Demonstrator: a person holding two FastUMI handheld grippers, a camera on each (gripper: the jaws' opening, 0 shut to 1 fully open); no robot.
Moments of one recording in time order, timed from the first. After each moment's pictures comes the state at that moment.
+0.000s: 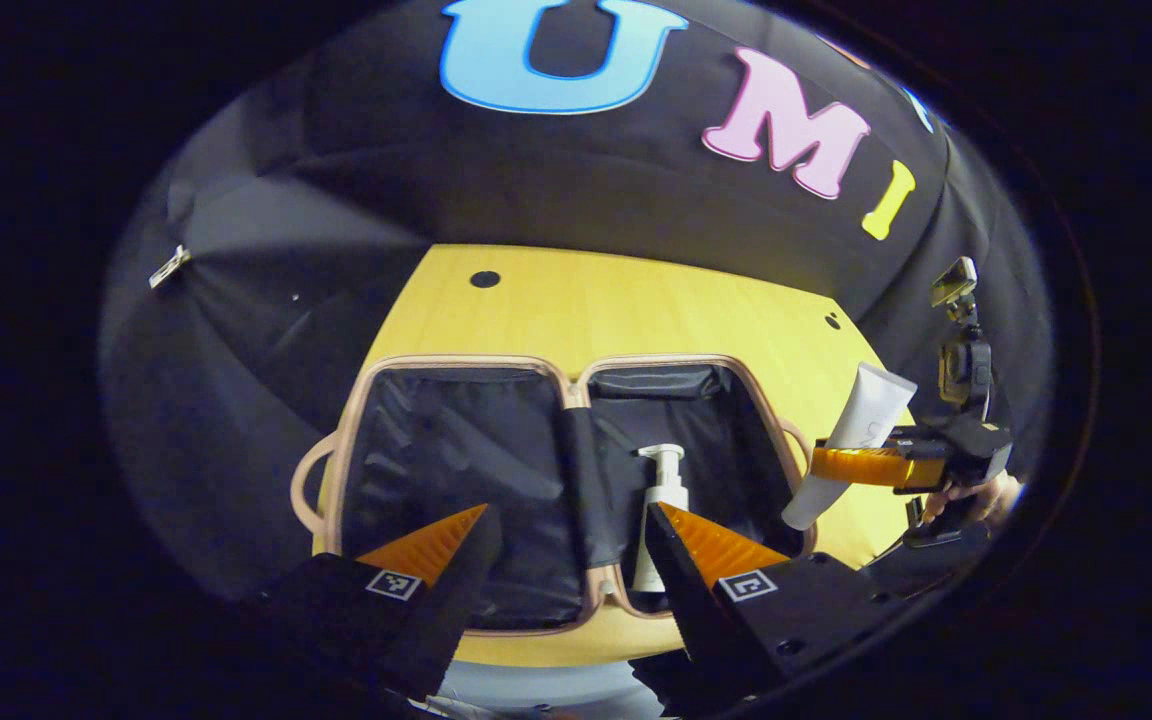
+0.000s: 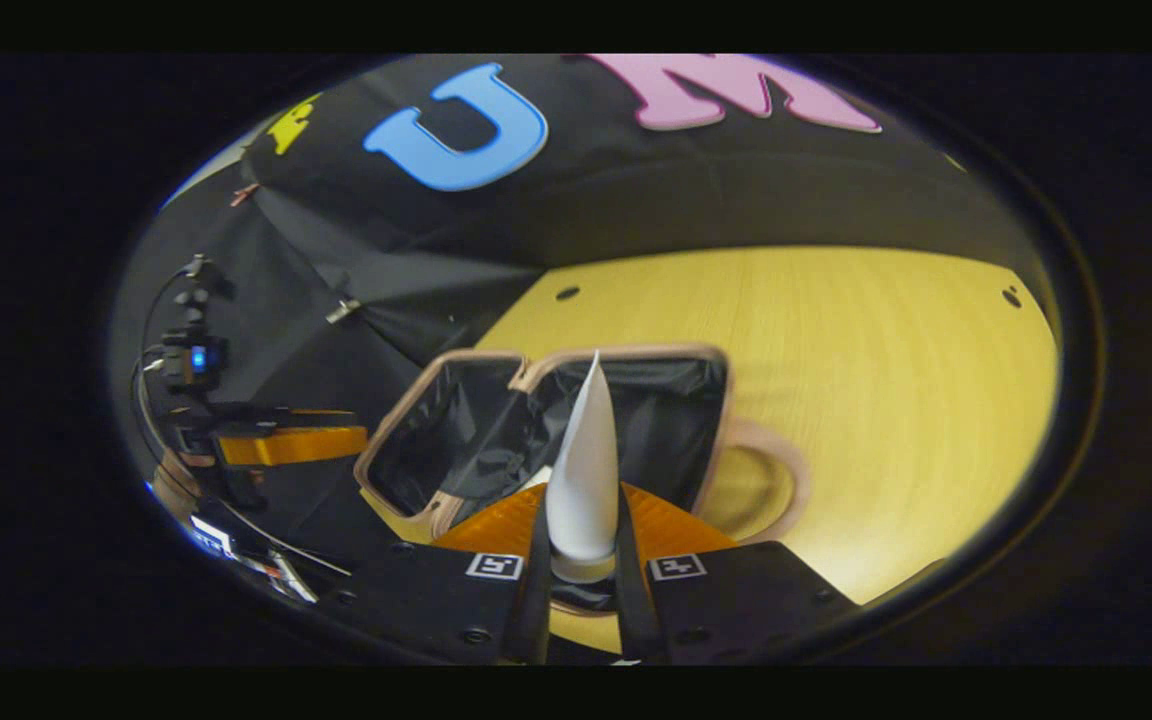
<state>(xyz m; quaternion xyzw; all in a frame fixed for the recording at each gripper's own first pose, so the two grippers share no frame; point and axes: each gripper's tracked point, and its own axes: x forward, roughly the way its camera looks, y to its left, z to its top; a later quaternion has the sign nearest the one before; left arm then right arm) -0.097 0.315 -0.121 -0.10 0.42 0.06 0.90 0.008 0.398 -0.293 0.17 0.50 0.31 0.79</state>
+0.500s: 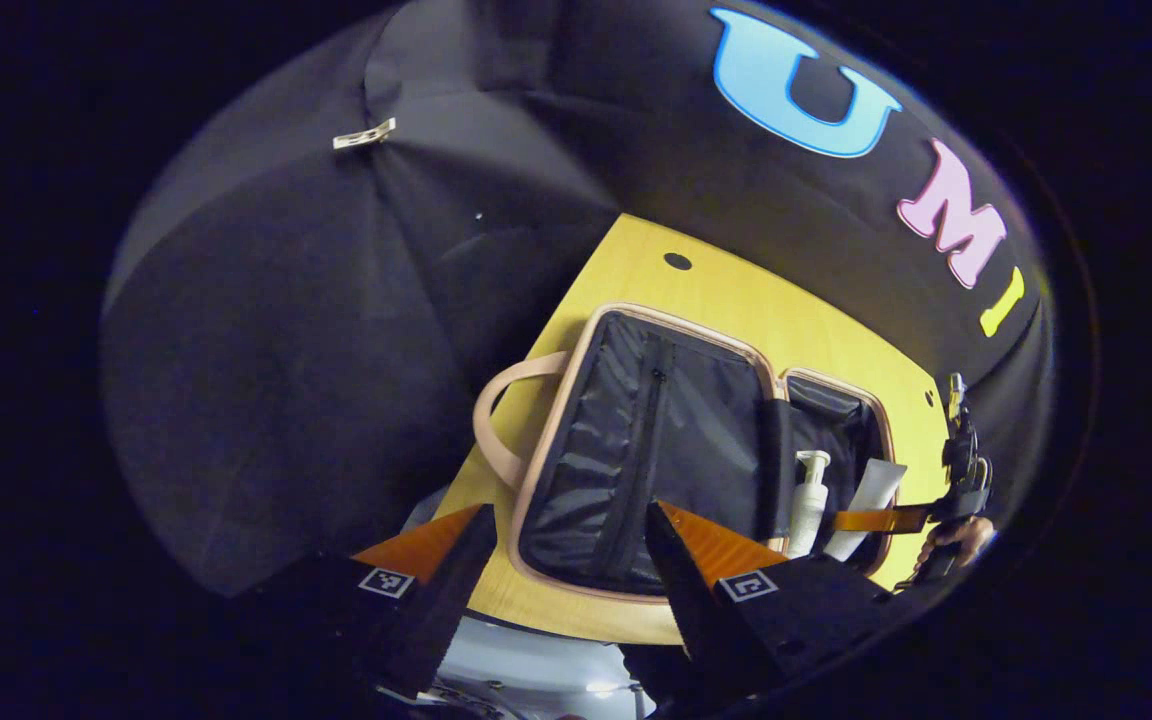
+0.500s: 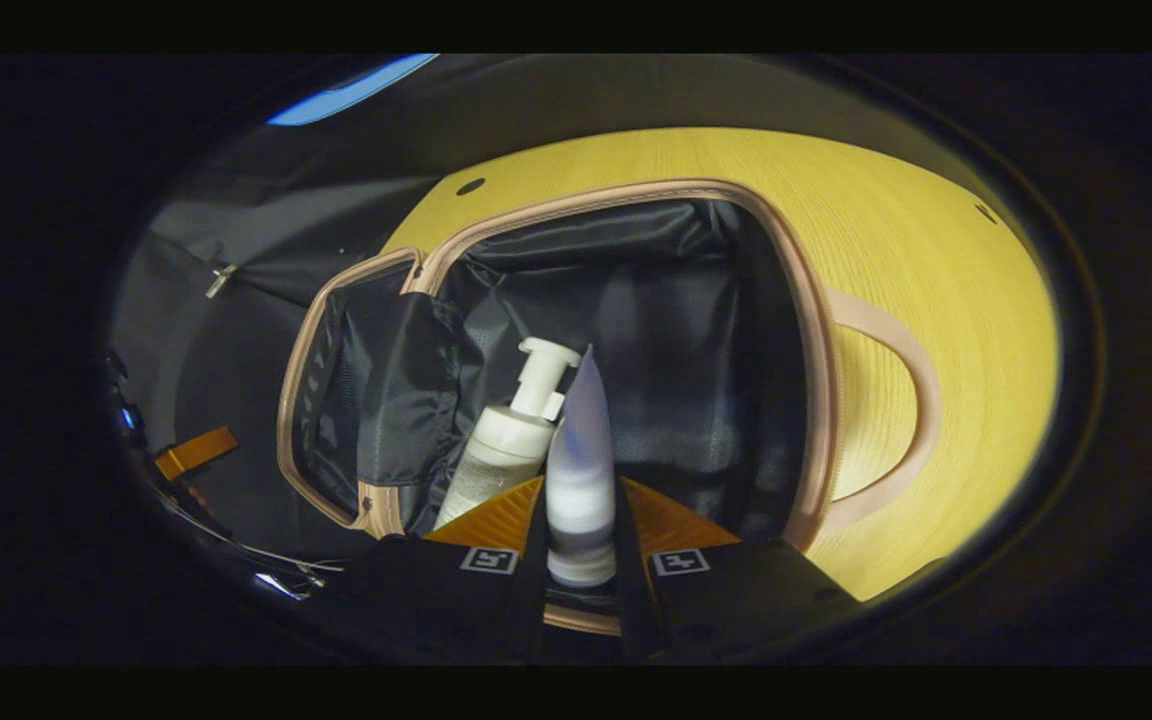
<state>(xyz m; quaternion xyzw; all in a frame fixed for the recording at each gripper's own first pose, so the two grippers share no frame) -0.176 0.468 -0.136 -0.21 0.43 0.20 0.85 -0.023 0.430 -0.372 0.14 0.64 0.20 0.73</state>
